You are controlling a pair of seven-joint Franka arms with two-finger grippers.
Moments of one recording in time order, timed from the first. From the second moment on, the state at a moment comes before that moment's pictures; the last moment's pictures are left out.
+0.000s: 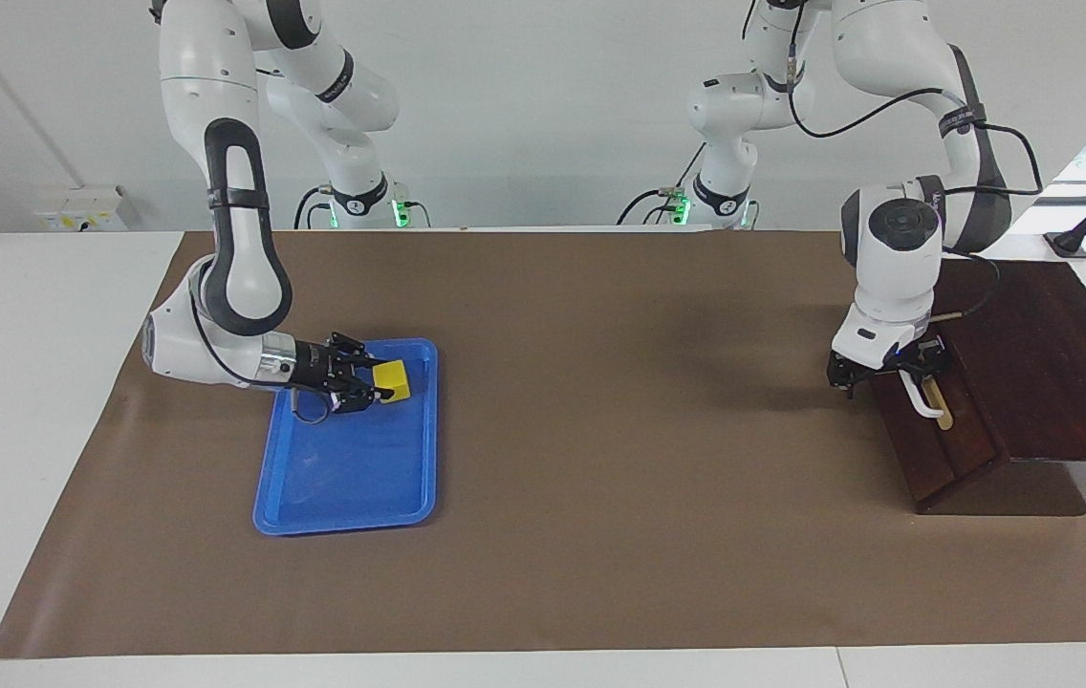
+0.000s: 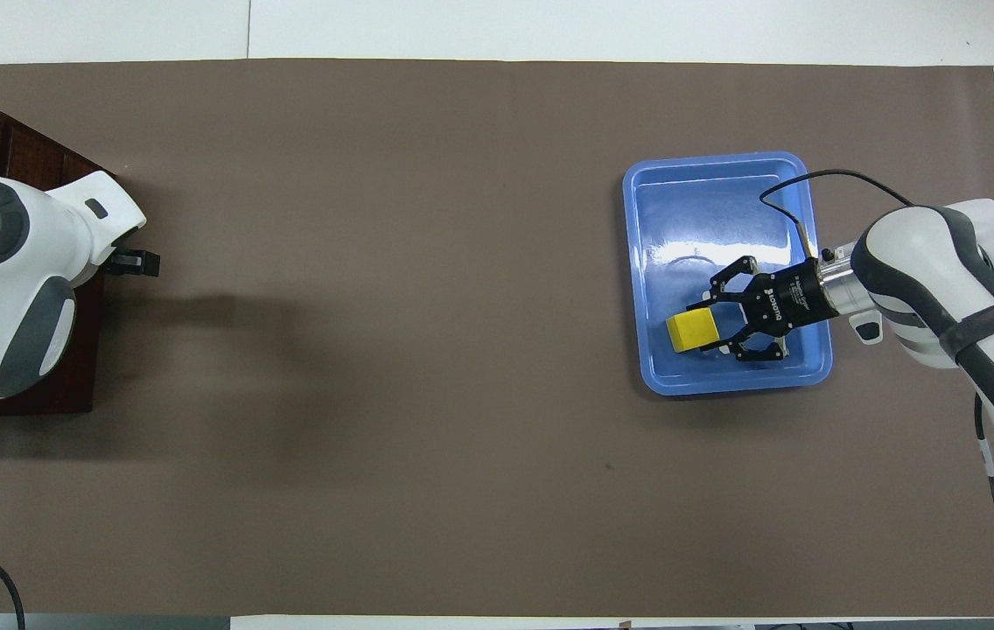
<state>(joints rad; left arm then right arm) 0.03 0.14 -0.10 -2.04 0.47 2.27 -0.20 -0.20 0.37 0.12 -2.00 0.77 1.88 0.82</state>
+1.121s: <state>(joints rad) -0.25 0.16 -0.11 -1.71 0.16 1.90 -0.72 -0.02 0.37 0.13 -1.62 0.80 1.76 1.22</state>
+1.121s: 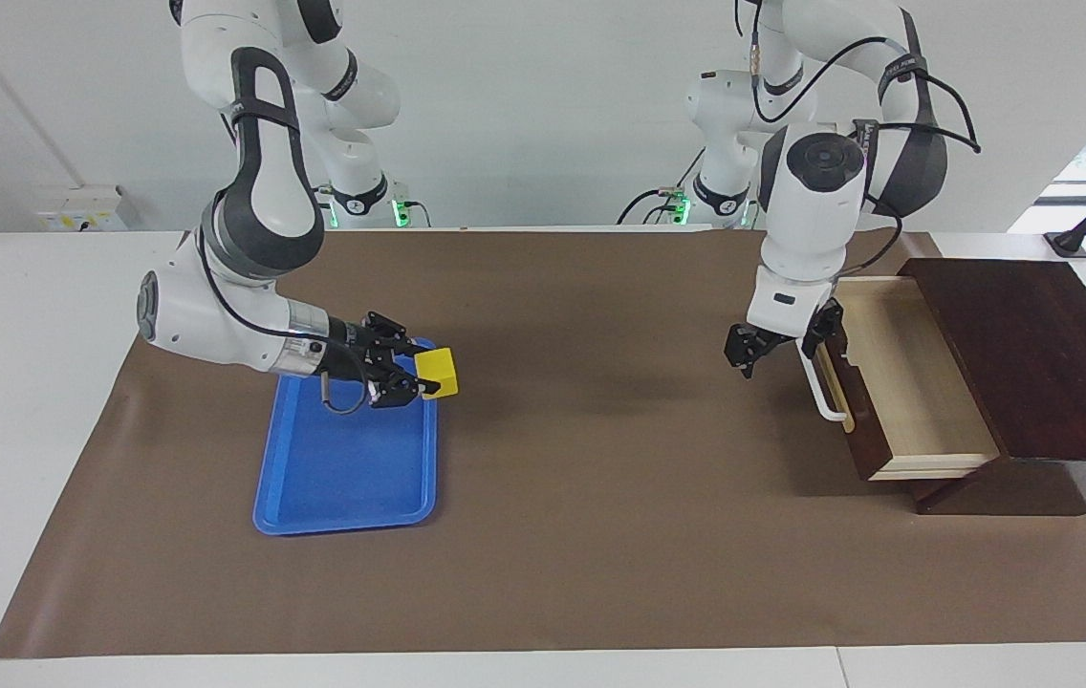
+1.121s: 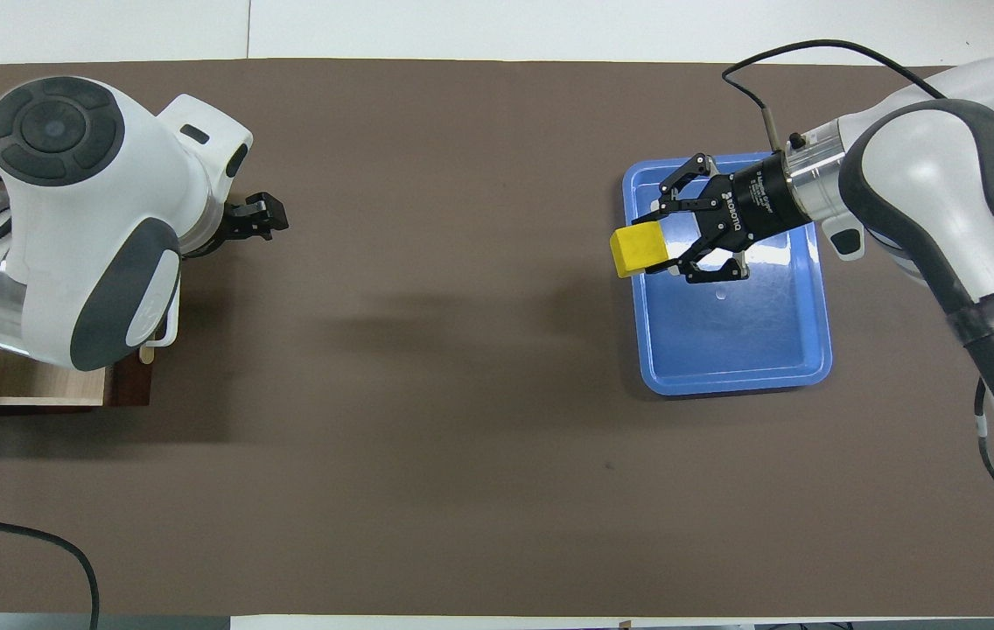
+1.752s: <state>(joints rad) -0.38 0.22 -0.11 -1.58 -0.04 1.88 -1.85 0.24 0.37 0.13 -1.58 0.84 2.00 1.53</state>
